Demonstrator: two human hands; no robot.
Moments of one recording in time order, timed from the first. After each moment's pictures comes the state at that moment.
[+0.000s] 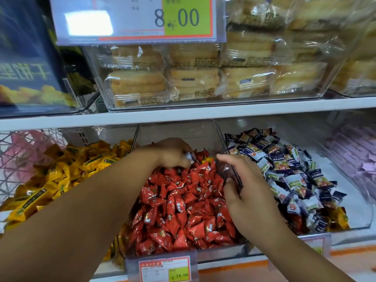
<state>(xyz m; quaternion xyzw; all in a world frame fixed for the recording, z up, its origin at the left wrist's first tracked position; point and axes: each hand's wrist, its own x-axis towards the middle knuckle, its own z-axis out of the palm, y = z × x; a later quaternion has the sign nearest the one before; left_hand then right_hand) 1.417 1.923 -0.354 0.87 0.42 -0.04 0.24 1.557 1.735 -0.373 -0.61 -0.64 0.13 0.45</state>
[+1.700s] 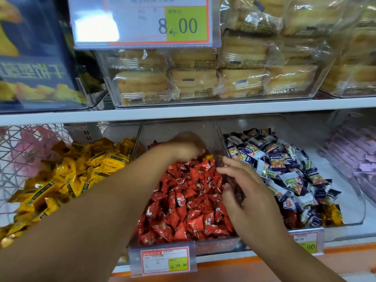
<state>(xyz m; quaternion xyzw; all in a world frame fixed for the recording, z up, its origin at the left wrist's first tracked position) 1.451 1.905 -0.343 0.83 0.47 0.05 0.28 1.559 1.721 -0.386 -0.62 -0.63 0.09 0.45</state>
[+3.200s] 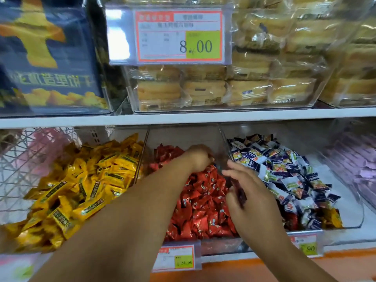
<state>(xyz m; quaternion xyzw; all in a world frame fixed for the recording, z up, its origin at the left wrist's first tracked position) 1.468 1.902 -0.368 0.88 0.45 -0.01 0.17 1.558 1.722 -0.394 -0.64 -0.63 0.05 0.45</state>
